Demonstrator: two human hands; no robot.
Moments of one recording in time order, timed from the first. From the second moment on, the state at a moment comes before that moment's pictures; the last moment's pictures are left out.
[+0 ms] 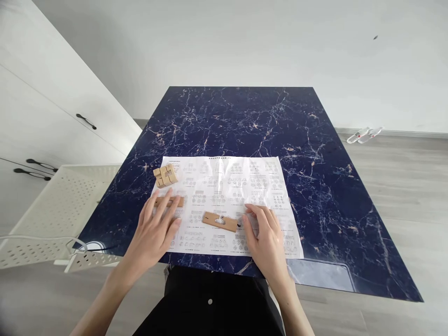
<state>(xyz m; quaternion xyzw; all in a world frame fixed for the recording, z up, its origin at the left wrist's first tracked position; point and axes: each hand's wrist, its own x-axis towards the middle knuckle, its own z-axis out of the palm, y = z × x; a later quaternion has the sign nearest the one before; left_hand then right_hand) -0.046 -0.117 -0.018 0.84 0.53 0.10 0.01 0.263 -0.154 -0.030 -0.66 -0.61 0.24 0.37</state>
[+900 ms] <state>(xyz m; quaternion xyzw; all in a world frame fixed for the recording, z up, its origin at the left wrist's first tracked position) -0.013 -0.141 -0.007 0.89 0.45 0.10 0.05 0.263 -0.154 -0.031 -0.65 -0.62 0.24 0.37</state>
